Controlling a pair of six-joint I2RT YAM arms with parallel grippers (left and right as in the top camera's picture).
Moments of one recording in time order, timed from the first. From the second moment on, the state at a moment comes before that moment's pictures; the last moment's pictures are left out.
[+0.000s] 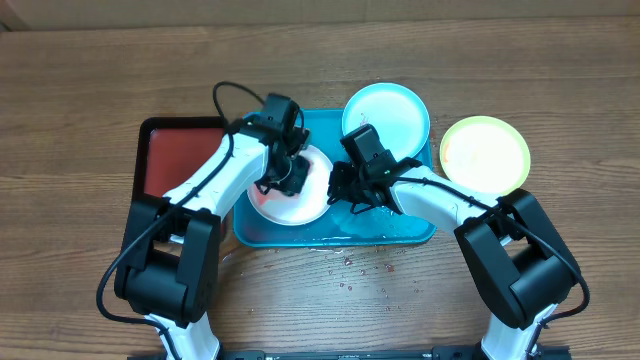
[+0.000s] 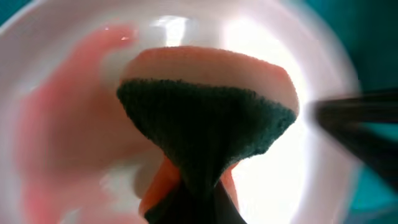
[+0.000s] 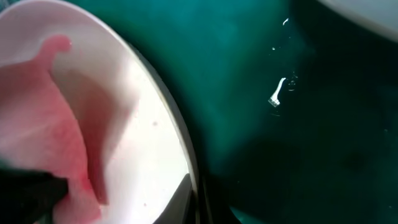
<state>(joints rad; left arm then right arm) -0.35 1.91 1.30 -0.77 0.15 0.02 0.58 1.93 1.10 -0.23 -0.23 0.79</state>
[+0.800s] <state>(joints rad) -0.34 1.95 1.33 -0.92 0.05 -0.01 0.58 1.93 1.10 -0.22 -0.23 0.79</state>
